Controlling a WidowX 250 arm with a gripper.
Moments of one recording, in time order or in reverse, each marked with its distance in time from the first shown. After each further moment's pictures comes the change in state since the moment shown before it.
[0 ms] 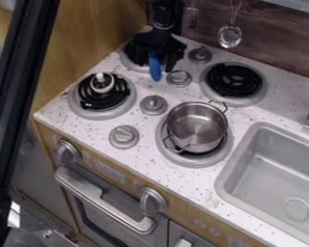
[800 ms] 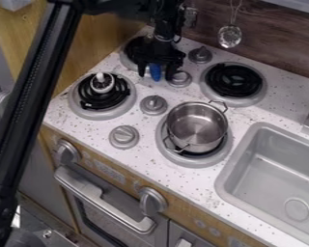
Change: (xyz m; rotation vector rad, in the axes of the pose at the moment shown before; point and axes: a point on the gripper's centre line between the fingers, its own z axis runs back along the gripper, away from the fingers) arm 0.005 -0.001 -0.037 0.043 0.022 0.165
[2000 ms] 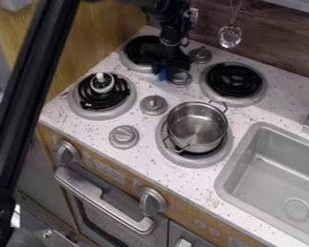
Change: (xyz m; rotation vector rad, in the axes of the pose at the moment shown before) arm -0.009 -0.036 0.022 -0.097 -0.172 -0.342
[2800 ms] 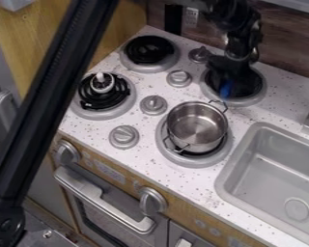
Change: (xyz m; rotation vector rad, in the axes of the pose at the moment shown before) arm -0.020 -0.115 0.028 -0.127 0.025 -0.248
